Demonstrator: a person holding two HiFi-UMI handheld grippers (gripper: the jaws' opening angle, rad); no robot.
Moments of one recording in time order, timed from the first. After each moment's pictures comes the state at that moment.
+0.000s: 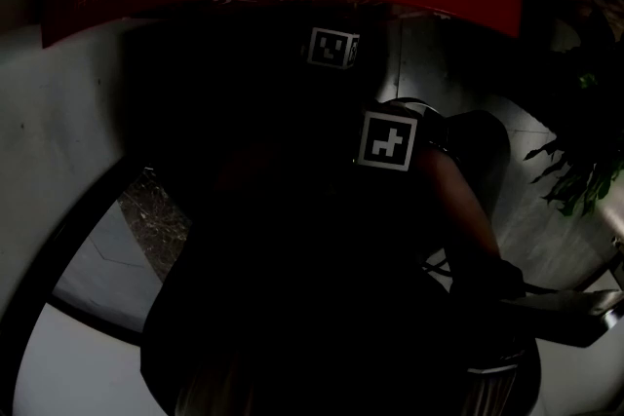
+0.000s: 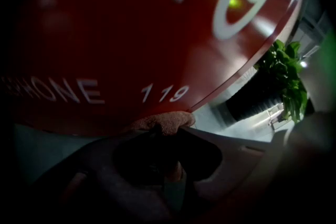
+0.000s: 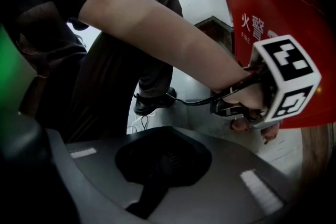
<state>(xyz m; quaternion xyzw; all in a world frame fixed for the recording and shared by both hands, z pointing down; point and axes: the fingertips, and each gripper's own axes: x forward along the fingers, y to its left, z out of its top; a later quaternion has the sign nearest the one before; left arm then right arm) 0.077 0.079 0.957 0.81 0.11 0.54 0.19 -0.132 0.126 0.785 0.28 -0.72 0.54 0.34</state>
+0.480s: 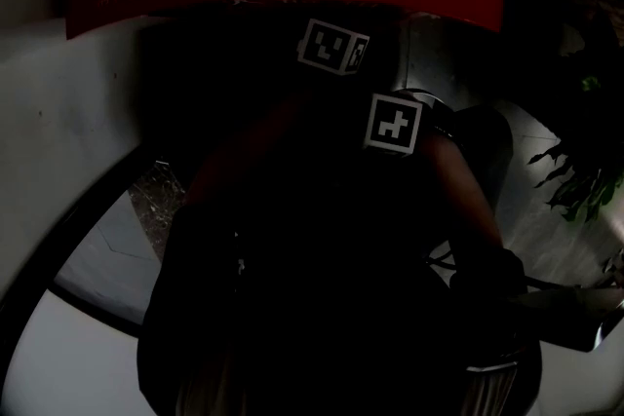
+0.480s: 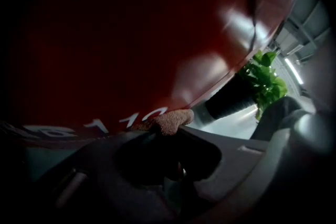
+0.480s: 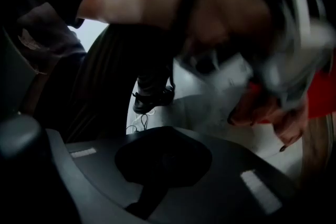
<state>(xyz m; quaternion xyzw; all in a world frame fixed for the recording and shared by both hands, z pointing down) 0.085 0.074 0.844 0.82 0.19 0.52 0.17 -0.116 0.133 0.787 0.28 -0.71 0.56 0.33</state>
